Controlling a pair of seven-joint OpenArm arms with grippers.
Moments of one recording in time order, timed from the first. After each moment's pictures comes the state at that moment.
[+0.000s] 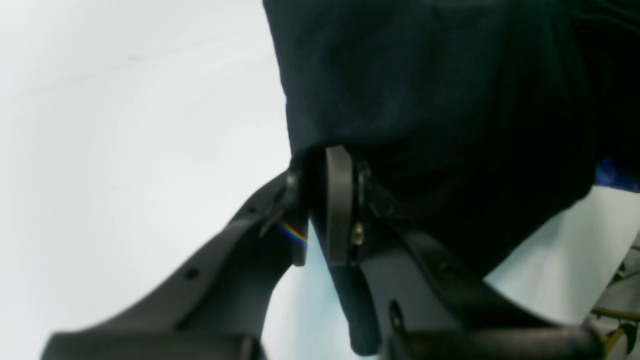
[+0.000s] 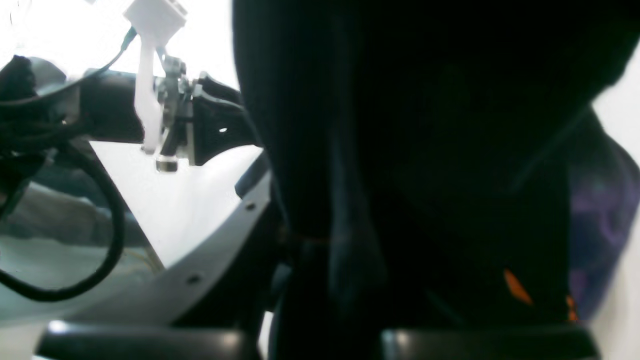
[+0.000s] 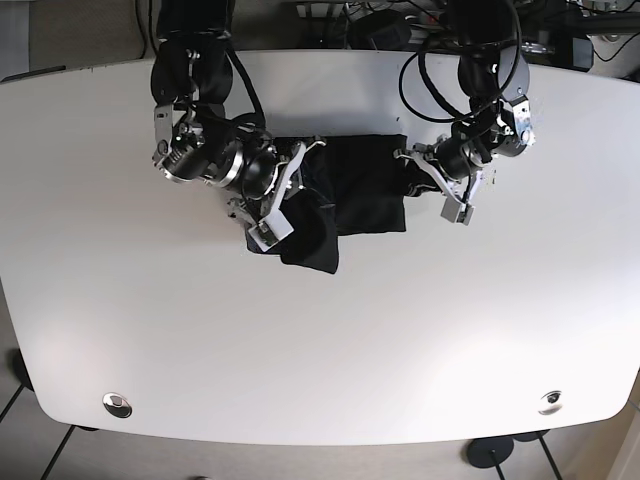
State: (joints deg) left arm 4.9 -2.1 -15.3 84.0 -28.9 -31.6 49.7; right arm -2.8 -3.0 -1.1 107.0 32.1 30.5 -62.5
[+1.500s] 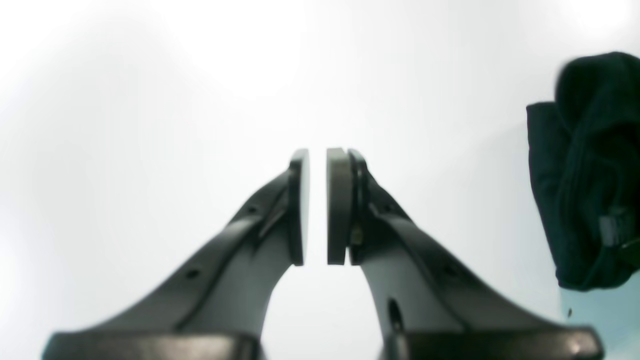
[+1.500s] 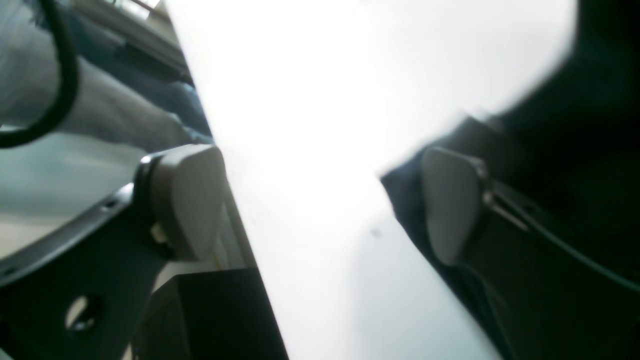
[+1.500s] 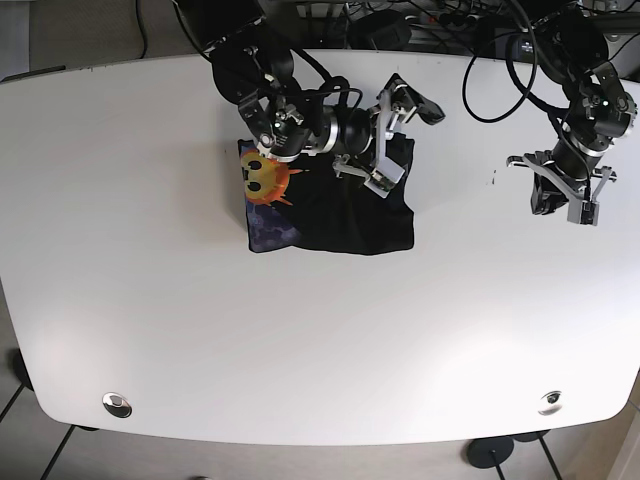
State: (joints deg) left arm 8.9 -11.0 -36.2 108.0 -25.7 -31.6 54.0; right arm -1.5 -3.2 -28.6 93.9 30.7 28.5 -50.8
